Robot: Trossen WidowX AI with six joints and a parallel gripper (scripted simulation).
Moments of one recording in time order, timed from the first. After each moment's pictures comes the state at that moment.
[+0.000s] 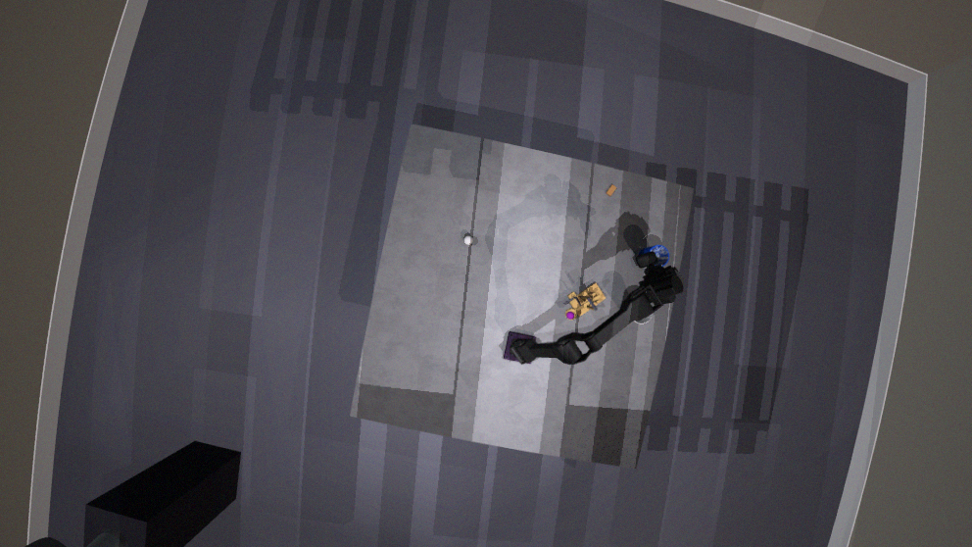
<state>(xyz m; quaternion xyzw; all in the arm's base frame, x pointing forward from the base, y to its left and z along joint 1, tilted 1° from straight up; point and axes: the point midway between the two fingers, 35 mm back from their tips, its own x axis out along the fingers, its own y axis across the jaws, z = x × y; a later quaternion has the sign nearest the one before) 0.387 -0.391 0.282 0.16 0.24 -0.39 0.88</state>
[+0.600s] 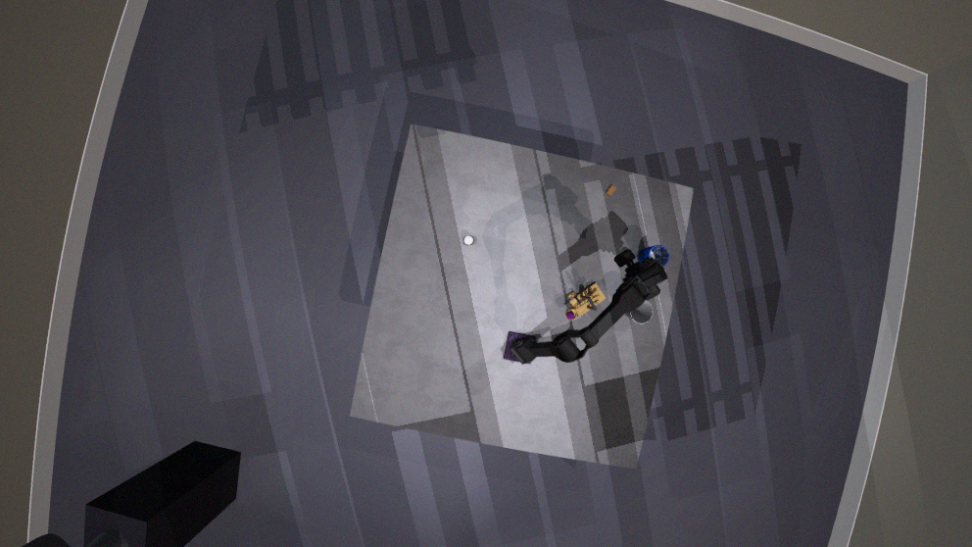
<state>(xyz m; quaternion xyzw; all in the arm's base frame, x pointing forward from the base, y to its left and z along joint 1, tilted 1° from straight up) 0.387 -0.345 0.230 0.11 0.37 -0.36 0.85</state>
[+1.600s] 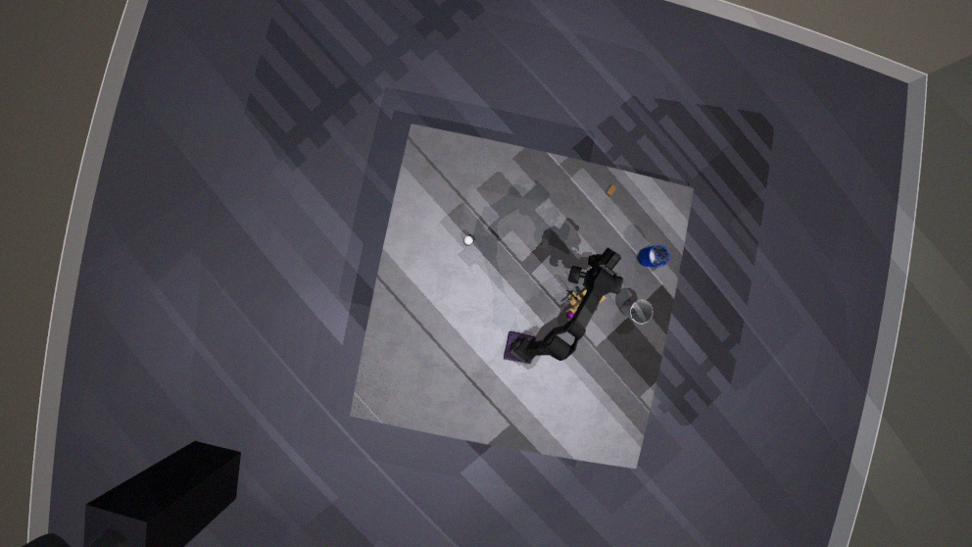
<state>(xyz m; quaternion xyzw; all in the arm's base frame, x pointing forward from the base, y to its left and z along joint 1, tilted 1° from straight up) 0.328 -0.221 0.147 -0.11 0.68 -0.18 0.70</state>
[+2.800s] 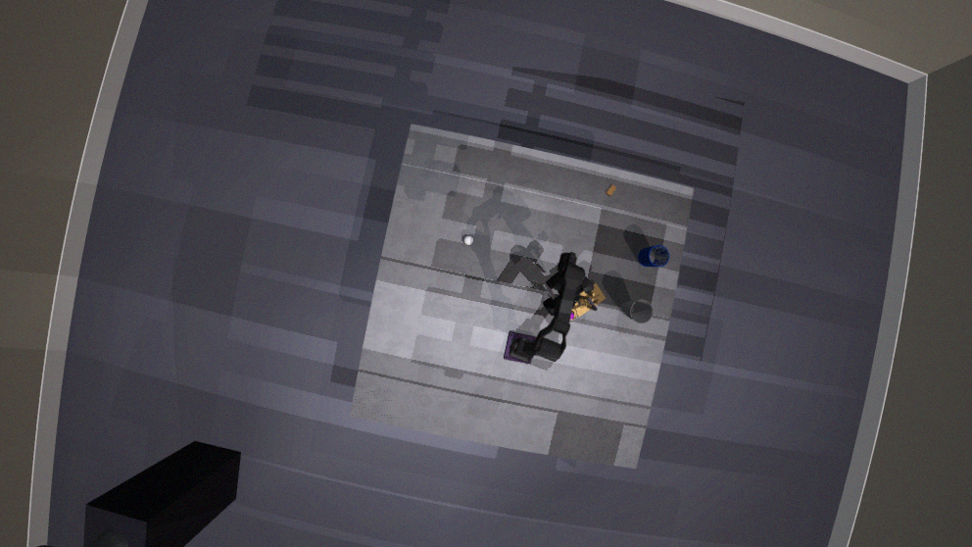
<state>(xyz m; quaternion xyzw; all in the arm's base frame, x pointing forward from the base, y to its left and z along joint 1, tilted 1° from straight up) 0.232 -0.139 0.143 -0.35 0.84 0.11 0.40</state>
